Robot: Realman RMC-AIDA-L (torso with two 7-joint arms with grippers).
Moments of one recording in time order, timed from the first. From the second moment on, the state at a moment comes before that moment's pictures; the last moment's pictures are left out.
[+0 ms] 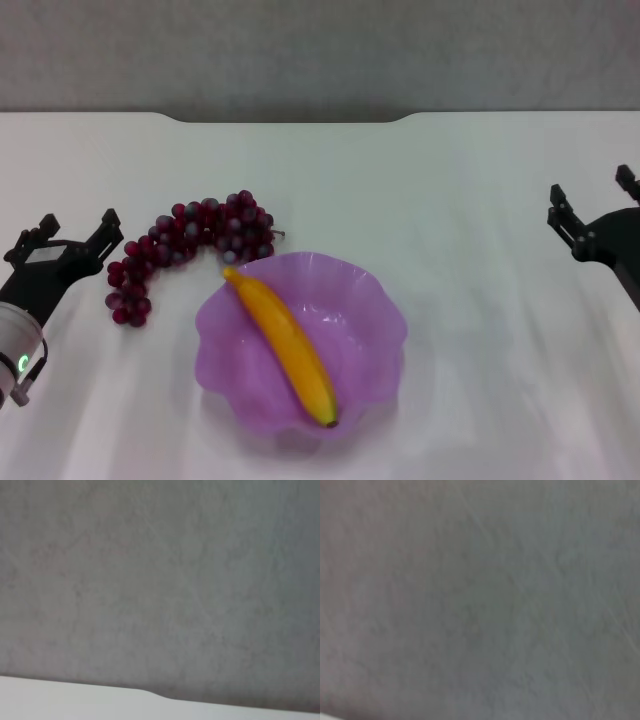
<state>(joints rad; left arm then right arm) -0.44 -2.05 1.98 0.26 -0.51 0.86 -0.39 0.38 2.01 0.82 0.42 -2.26 -0.99 -0.19</state>
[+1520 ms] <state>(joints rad) -0.75 -1.98 1.88 0.50 0.56 -0.08 -1.13 0.41 2.02 0.63 0.35 -2.26 -1.02 -0.14</state>
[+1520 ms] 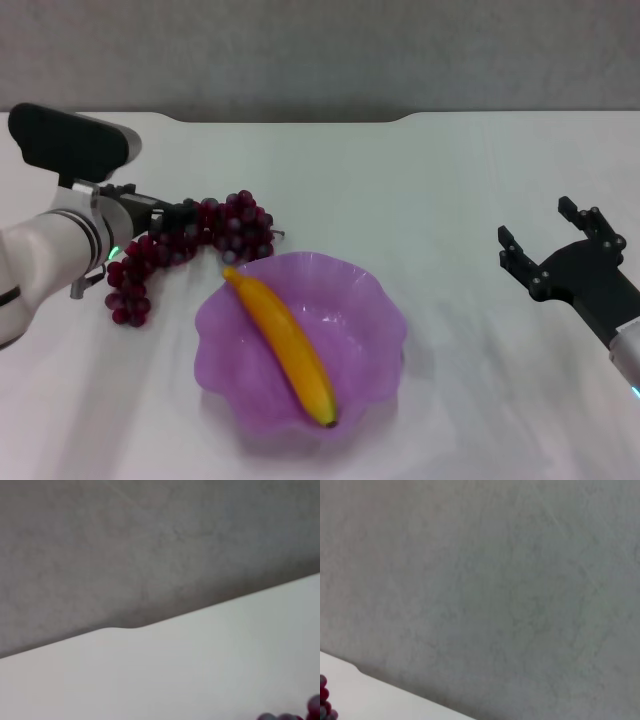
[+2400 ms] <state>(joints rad) -0.22 -2.04 1.49 1.04 0.60 0.53 -1.14 0.43 2.02 0.64 0.32 -2.26 -0.99 -0.11</state>
